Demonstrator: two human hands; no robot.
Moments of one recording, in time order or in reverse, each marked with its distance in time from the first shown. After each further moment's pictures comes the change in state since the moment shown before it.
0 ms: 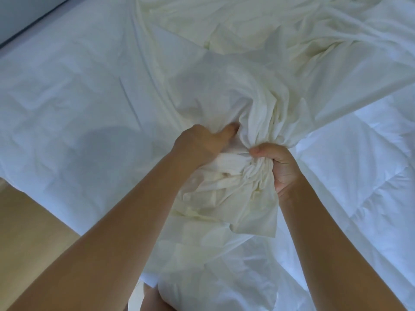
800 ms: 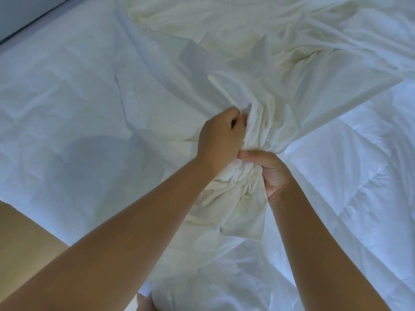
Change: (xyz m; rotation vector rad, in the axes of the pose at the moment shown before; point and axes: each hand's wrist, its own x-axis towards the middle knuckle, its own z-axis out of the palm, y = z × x) left_hand 0.009 0.027 0.032 -0.329 0.296 0.557; right_hand -0.008 0.000 -0.003 -0.064 0.005 -0.011
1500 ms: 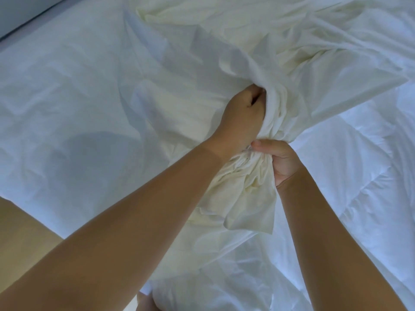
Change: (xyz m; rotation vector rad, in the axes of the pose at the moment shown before) left_hand 0.016 0.039 -0.003 -0.385 -0.126 -0.109; right_hand 0.005 -0.020 0.012 -0.065 -0.047 -0.077
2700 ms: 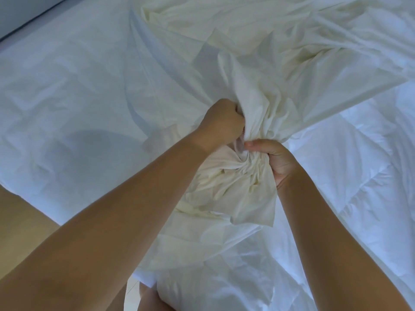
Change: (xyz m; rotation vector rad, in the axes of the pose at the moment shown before) left_hand -0.005 -0.010 -0.038 0.416 -0.118 -0.172; right_hand 0.003 0.012 0.001 0.045 0.076 0.113
